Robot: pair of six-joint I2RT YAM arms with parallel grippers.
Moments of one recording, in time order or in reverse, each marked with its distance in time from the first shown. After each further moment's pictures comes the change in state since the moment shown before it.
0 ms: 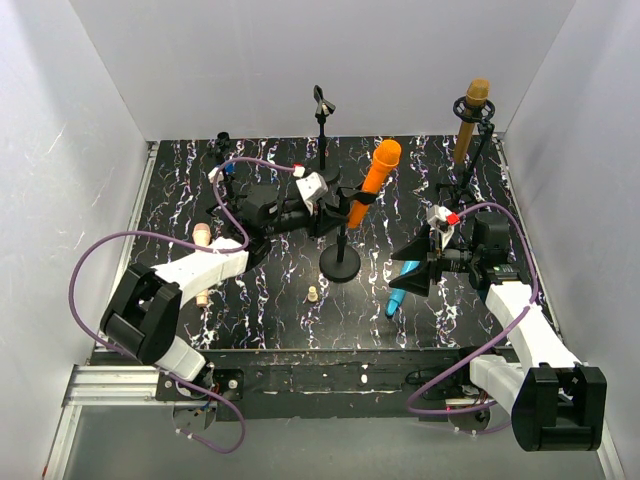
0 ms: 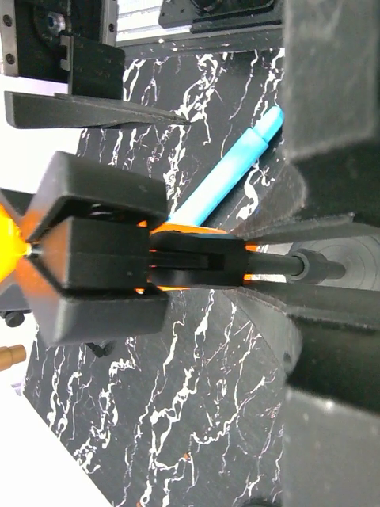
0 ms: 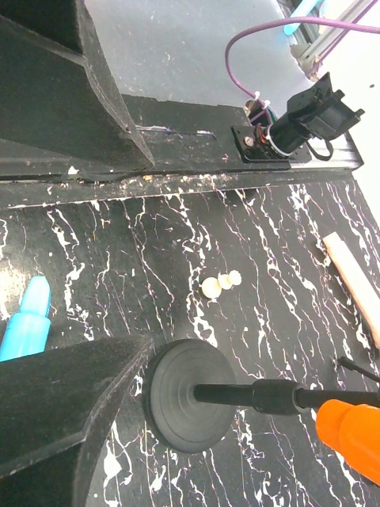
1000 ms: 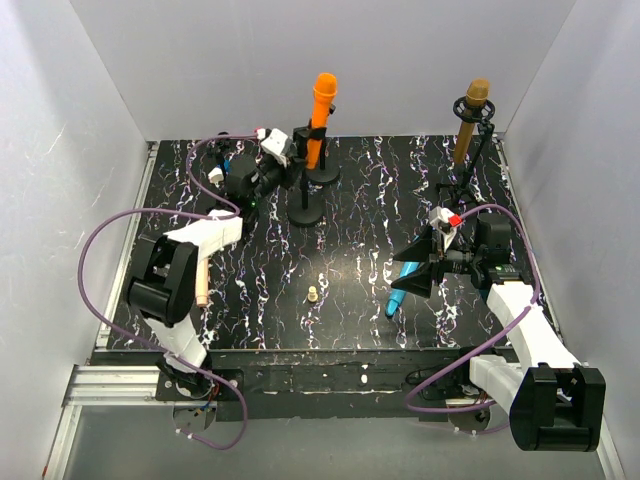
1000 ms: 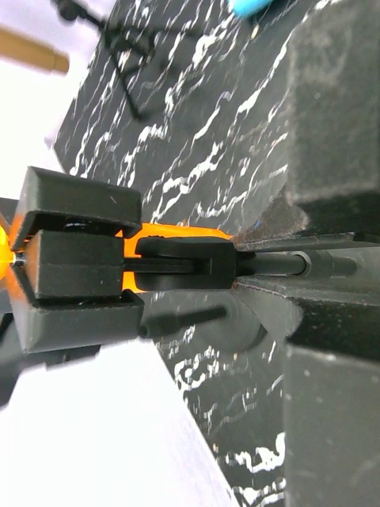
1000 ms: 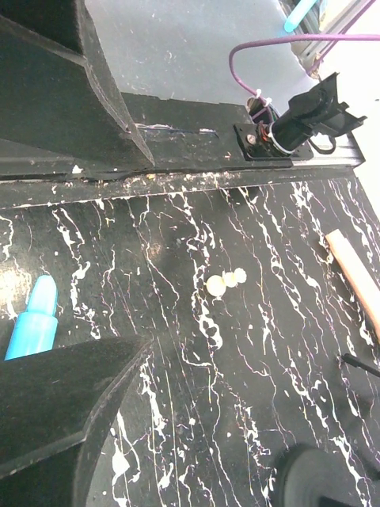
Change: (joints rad) left arm 0.208 0.211 0.157 0.135 -0.289 -0.008; right arm -0.025 -0.001 0.002 -0.059 -0.011 -0.055
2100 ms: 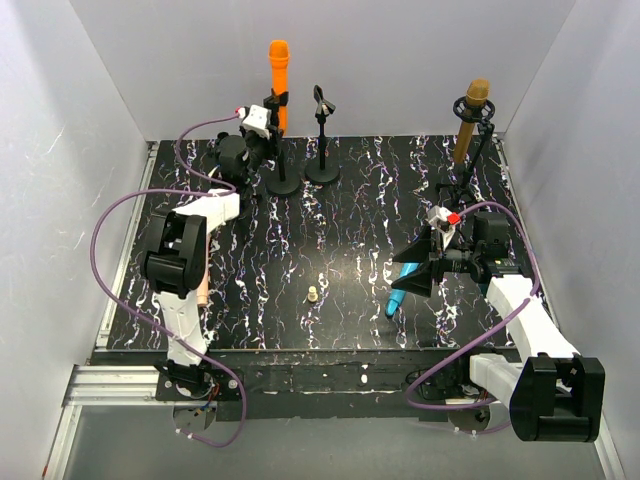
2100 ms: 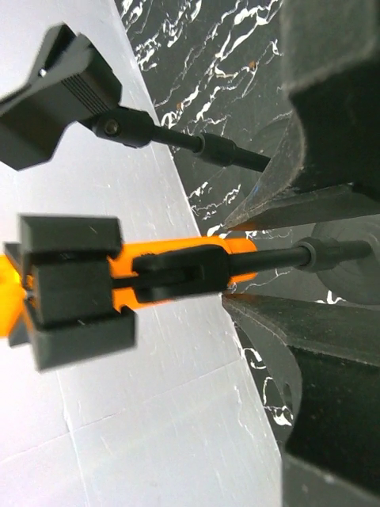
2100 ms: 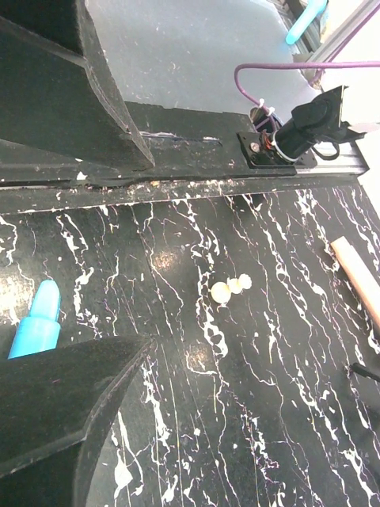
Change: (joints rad) left arm 0.126 0.275 0.286 0.073 -0.211 0.061; right arm -0.001 0.049 0.035 -0.095 -0.019 -0.080
